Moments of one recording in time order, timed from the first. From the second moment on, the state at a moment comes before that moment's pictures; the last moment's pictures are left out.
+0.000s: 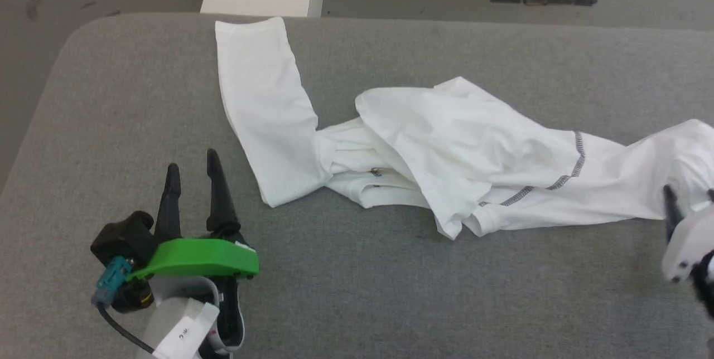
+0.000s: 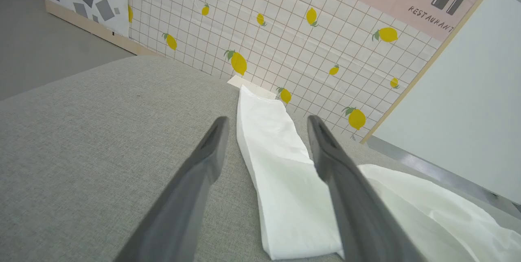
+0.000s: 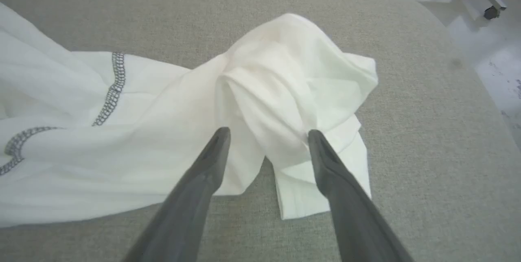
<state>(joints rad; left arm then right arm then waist) -0.15 0.05 -0.09 0.06 -0.48 0.13 -0.26 -0.27 -0.25 -0.31 0.34 0.08 0.13 0.32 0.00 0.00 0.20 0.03</state>
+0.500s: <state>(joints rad) -0.14 0.05 -0.14 0.29 -0.47 0.18 -0.23 0.04 -0.07 -0.06 -0.03 0.16 0.13 0.11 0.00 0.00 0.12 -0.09</state>
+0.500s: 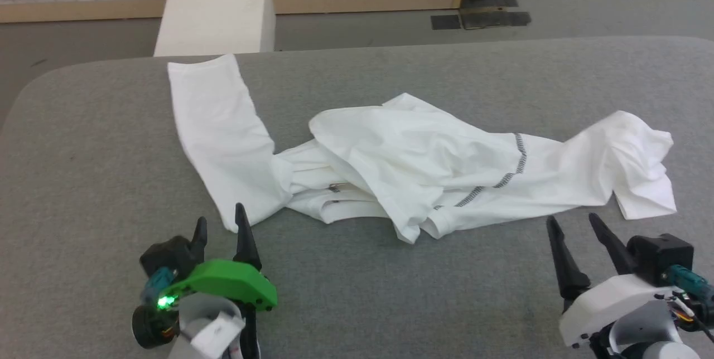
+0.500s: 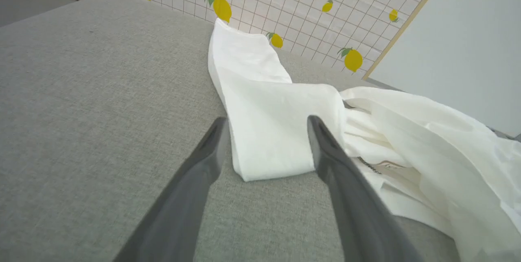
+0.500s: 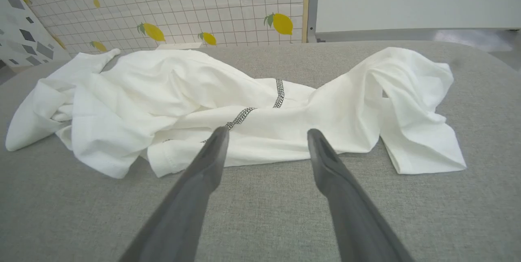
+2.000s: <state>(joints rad) 0.00 0.16 -0.09 -0.42 -0.55 0.32 0.29 0.02 -0.05 -0.01 -0.06 0.18 0.13 0.13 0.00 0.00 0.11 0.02</state>
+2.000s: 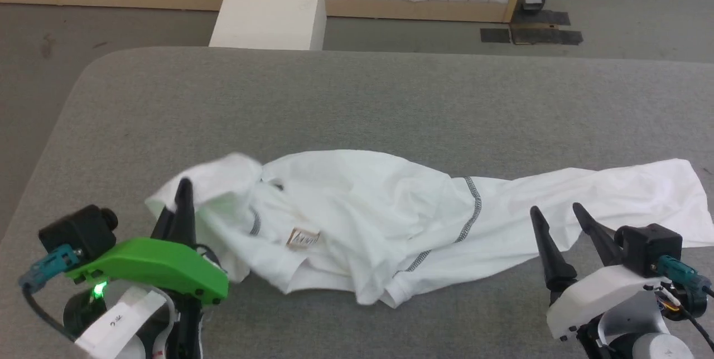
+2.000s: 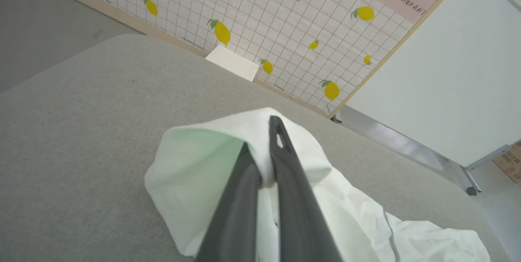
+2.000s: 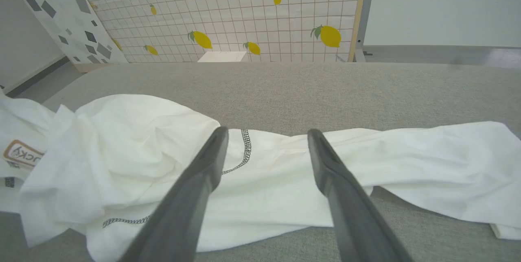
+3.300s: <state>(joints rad) -0.05 0.05 -0.08 -0.04 -0.27 0.20 -0.26 -0.28 -0.24 0.67 0.07 0.23 0.13 0.49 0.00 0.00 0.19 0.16</state>
